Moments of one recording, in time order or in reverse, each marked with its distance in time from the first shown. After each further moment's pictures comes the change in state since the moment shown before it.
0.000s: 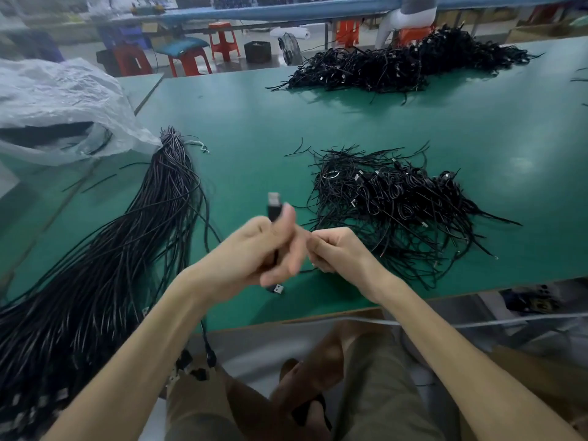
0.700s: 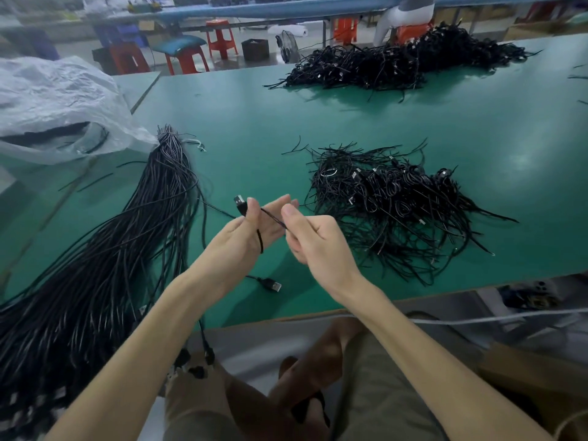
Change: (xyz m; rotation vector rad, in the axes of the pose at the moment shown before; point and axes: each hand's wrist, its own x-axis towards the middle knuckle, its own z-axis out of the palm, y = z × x) left_hand 0.005 -0.039 -0.017 -0.155 0.398 -0.042; right_hand -0.005 -0.030 0.040 0.110 0.141 -0.224
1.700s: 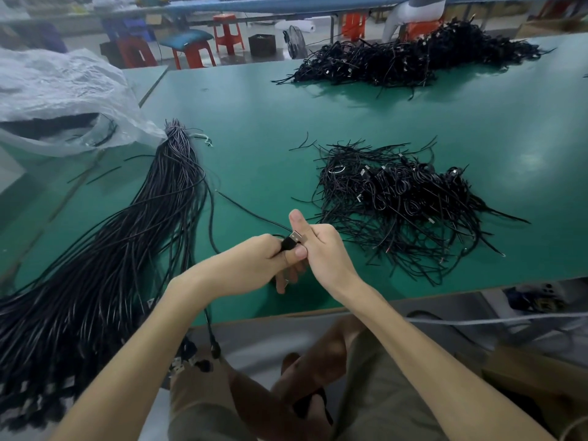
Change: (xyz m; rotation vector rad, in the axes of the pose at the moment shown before) left_hand -0.010 0.017 0.004 0.930 -0.275 -0.208; right_hand 0.003 0.030 0.003 -0.149 0.062 0.168
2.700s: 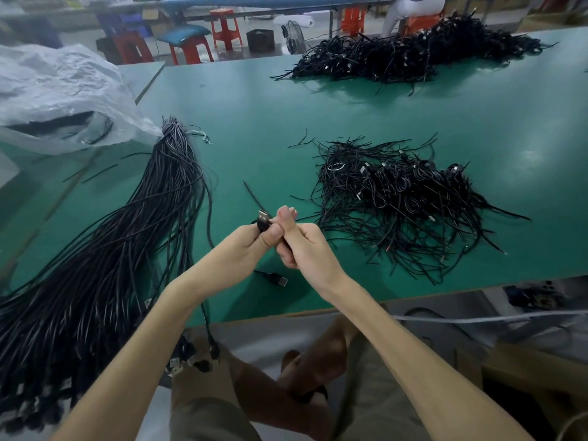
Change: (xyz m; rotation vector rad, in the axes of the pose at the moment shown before) left_hand 0.000 -0.023 -0.002 -0.348 0.187 0.161; right_hand 0.005 -0.004 0.017 0.220 -0.166 -0.019
